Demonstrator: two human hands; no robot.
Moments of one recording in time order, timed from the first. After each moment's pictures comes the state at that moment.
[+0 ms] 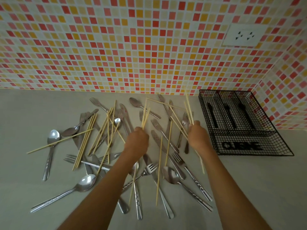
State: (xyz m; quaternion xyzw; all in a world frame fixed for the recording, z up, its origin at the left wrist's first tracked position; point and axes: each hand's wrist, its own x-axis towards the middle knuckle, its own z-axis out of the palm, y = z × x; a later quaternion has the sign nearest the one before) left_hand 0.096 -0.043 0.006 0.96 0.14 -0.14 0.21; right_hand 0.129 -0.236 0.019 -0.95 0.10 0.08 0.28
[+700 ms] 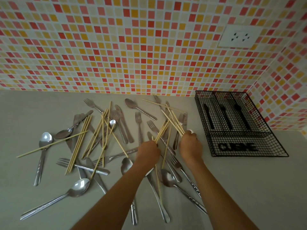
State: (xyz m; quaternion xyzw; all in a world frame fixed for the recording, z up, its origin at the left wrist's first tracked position) left_hand 0.088 -0.089 -0.009 0.95 0.10 -0.17 0.25; right_hand 0.116 -0.226 -0.015 -0.99 0.09 0.03 0.11
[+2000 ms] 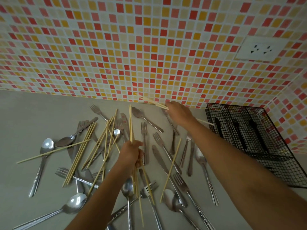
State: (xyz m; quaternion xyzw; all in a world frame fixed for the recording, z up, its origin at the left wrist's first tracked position) left_hand 0.104 -0.033 0.012 0.65 0.33 -0.09 0.67; right_hand 0.287 -0.178 0.016 -0.97 -0.22 0.03 0.06
